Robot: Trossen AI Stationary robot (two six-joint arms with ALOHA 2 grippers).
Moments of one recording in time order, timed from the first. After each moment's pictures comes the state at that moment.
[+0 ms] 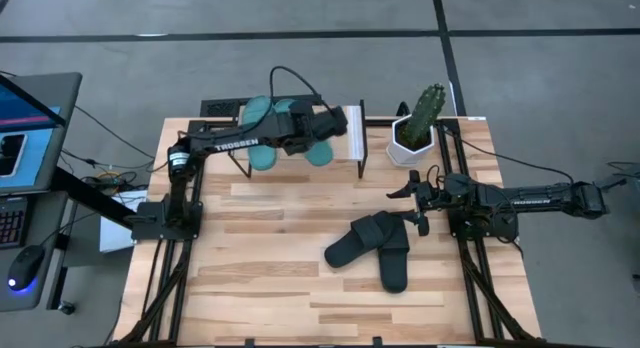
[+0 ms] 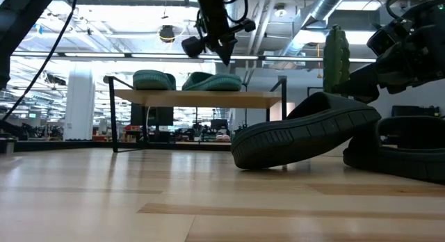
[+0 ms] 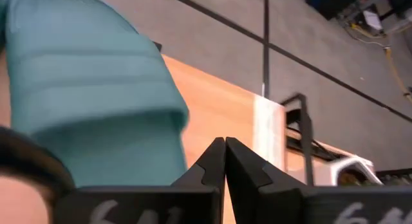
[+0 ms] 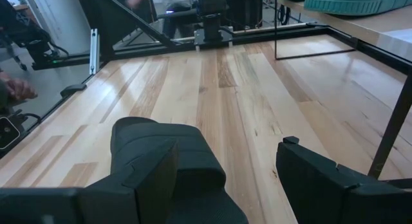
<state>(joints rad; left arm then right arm) 0.26 1.98 1.96 -0.92 -0.71 -1.43 -0.11 0.47 0.00 0.24 -0.18 0.05</state>
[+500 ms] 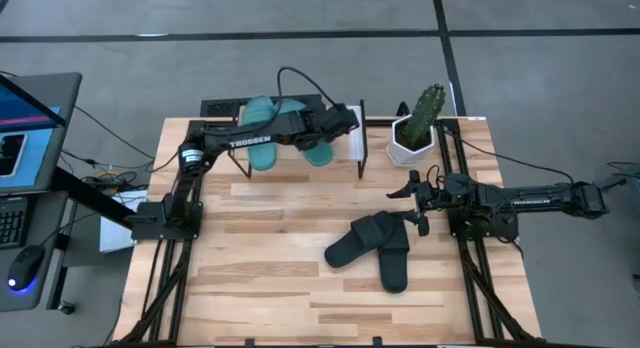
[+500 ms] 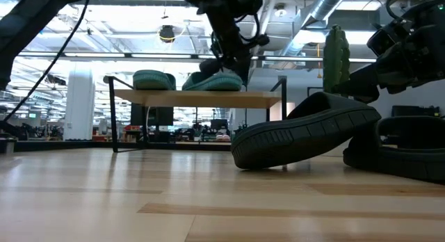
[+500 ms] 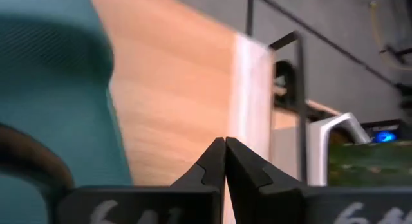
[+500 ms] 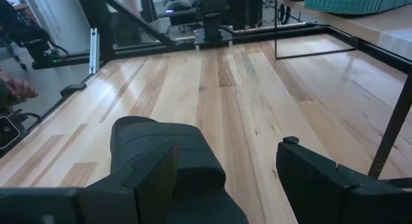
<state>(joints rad) 0.30 2.08 1.96 -0.73 -0.47 -1.39 -0.11 0.47 0.00 0.24 -0.18 0.05</state>
